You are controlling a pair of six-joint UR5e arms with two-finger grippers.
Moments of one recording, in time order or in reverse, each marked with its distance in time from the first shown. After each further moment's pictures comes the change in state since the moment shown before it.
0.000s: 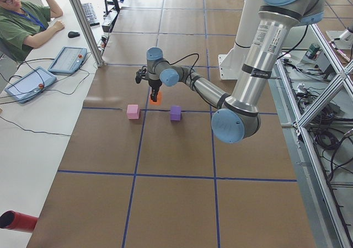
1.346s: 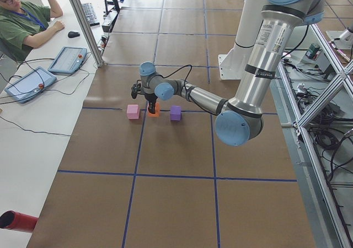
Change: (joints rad) left arm -0.044 0.019 0.132 -0.095 -0.092 -0.051; right arm 0.000 0.001 0.000 0.000 0.000 0.000
